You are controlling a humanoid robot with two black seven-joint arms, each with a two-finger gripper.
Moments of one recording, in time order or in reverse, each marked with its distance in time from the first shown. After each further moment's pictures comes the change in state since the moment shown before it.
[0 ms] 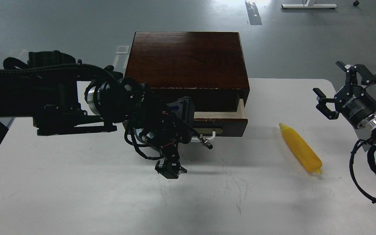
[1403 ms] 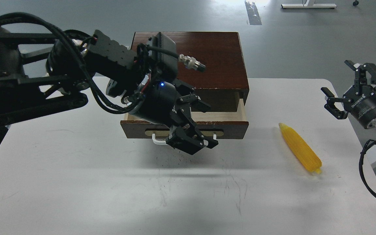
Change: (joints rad) left arm 0.084 0.284 -0.365 -0.105 -0.449 0.000 0.001; right arm -0.009 -0.056 0.002 0.032 0.000 0.000 0.000
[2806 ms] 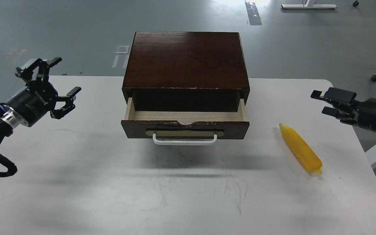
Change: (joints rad) left arm 0.843 0.242 -0.279 0.510 -1.617 0.039 -0.001; right arm 0.139 -0.171 -0.068 0.118 -1.124 -0.001 0.000
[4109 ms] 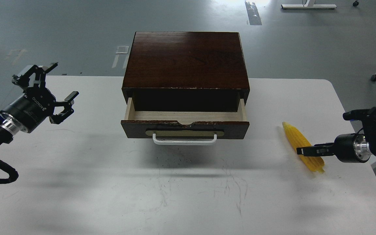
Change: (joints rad) left arm 0.075 -0.009 -0.065 0.000 0.007 -0.004 0.000; right arm 0.178 0.165 -0.518 -0.096 -0.304 -0.176 0.000
